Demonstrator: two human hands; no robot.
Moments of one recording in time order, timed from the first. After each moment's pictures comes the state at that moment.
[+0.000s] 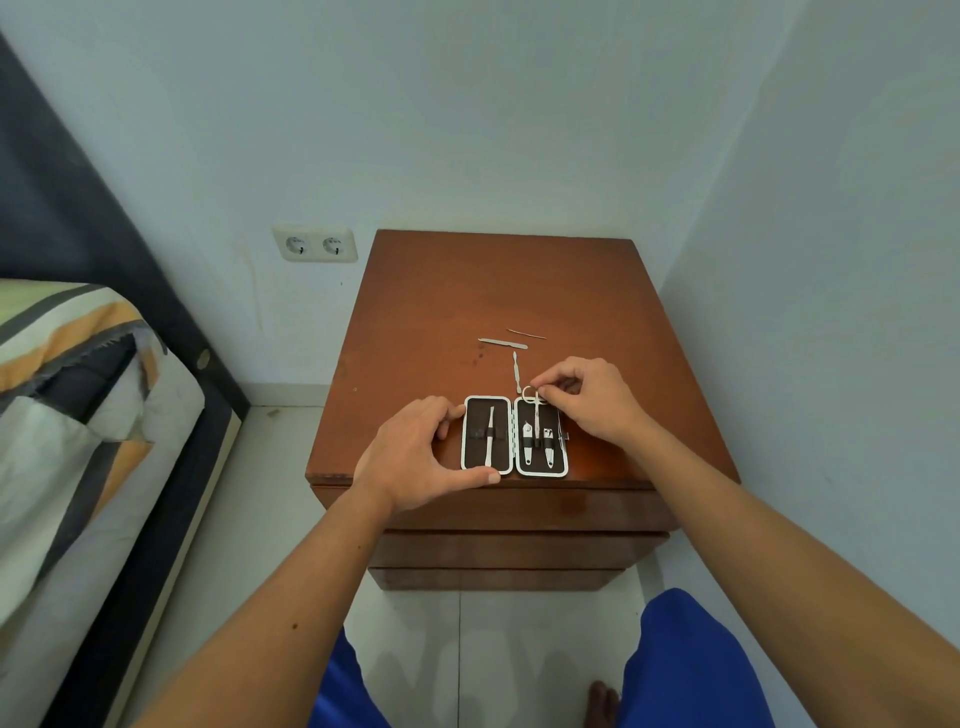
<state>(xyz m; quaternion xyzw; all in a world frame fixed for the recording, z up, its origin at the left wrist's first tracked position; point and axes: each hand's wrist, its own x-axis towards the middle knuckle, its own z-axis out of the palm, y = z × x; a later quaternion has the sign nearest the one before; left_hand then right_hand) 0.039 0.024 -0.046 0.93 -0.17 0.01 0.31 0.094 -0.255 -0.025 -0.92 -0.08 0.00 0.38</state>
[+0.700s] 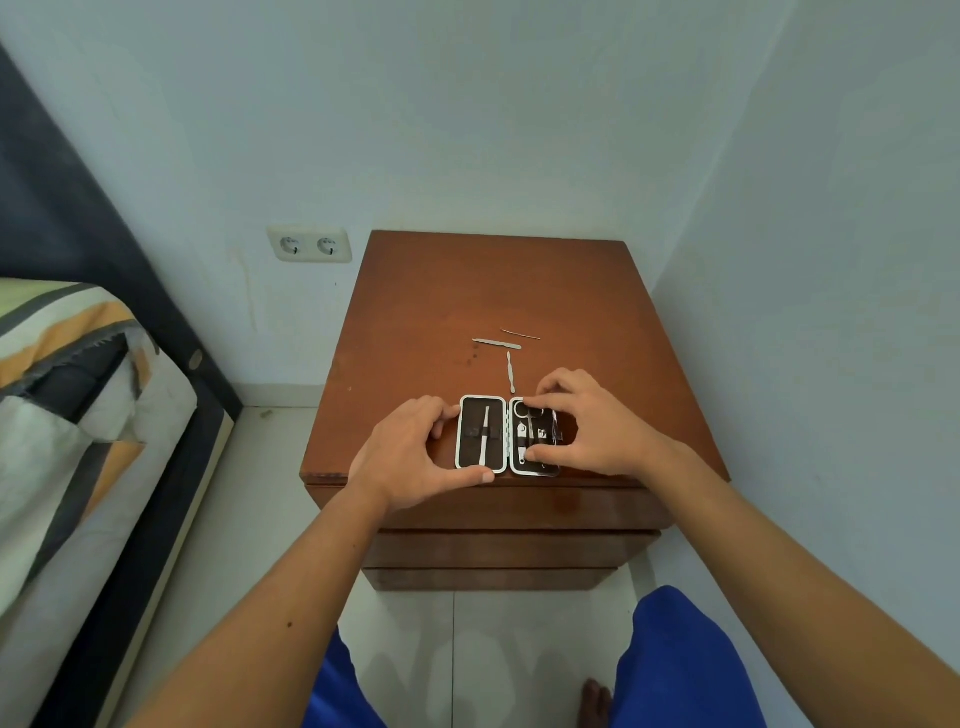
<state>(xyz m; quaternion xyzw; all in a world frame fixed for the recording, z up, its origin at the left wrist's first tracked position) 0.039 0.024 -0.047 0.93 -0.17 0.01 0.31 0.056 -0.265 -0.010 -0.95 -0.23 0.06 0.21</state>
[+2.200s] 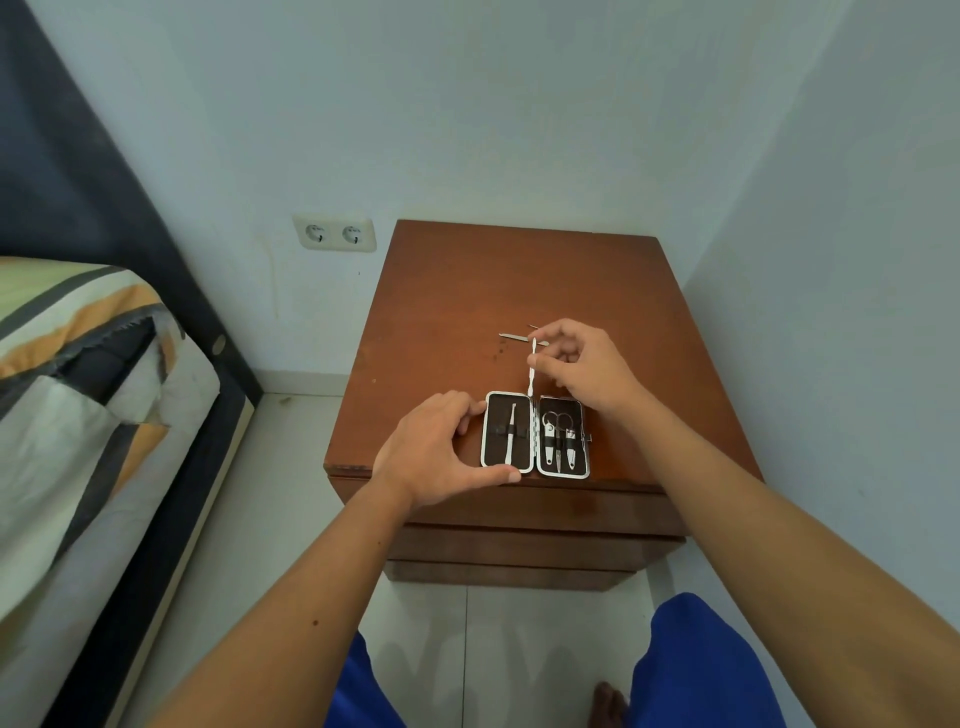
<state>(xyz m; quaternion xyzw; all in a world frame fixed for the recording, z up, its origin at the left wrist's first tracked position) 0.037 0.024 -0.041 0.93 -0.17 0.00 0.31 0.122 -0.222 -0.015 -0.87 -0.08 0.01 0.48</state>
